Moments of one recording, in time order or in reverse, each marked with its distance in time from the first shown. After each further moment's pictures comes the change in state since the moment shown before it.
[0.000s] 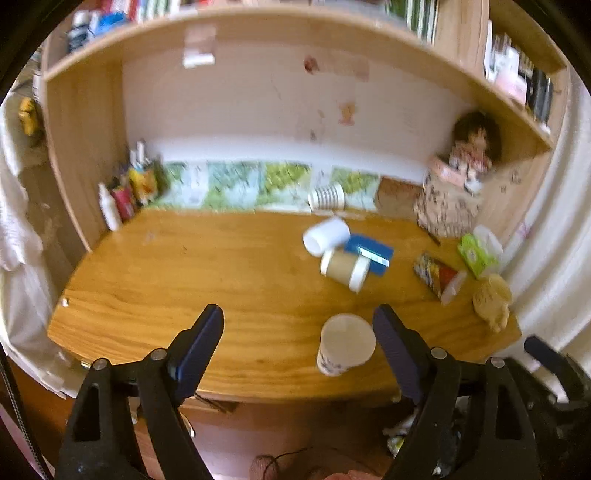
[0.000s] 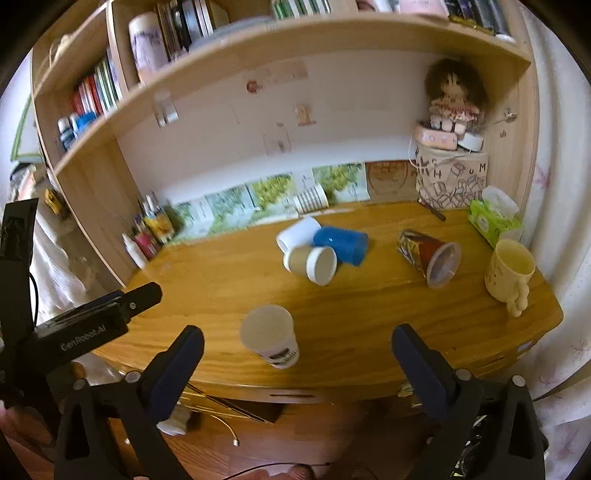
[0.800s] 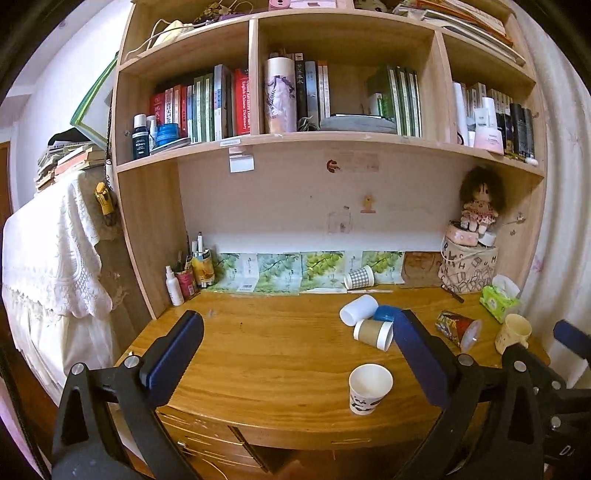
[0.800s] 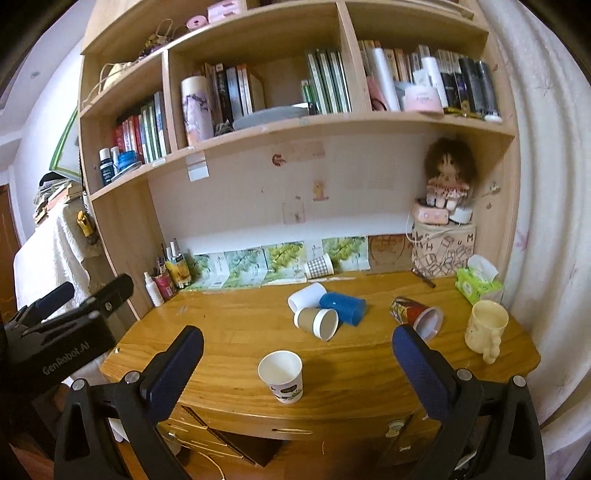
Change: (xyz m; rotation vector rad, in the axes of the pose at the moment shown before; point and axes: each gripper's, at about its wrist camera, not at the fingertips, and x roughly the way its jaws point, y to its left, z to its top) left arm -0.098 -0.021 -0.025 0.087 -0.352 0.190; right arm -0.083 0.021 -0.009 -0.096 -0.268 -0.007
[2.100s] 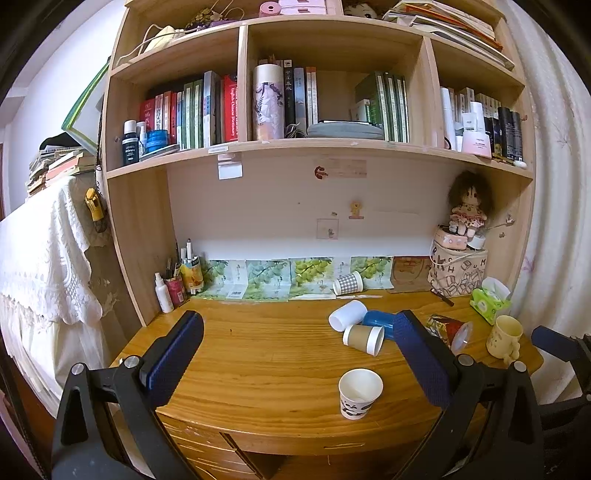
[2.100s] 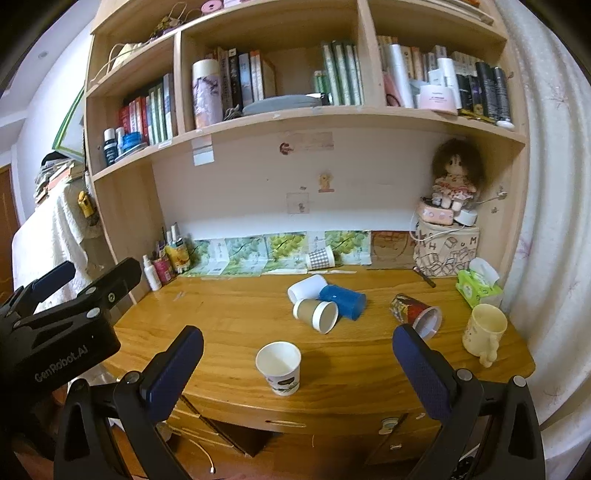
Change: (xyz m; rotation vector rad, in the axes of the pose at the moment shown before) left arm -0.003 -0.008 0.002 0.005 -0.025 -0.043; right arm 0.008 0.013 -0.002 -0.061 0.055 -0.005
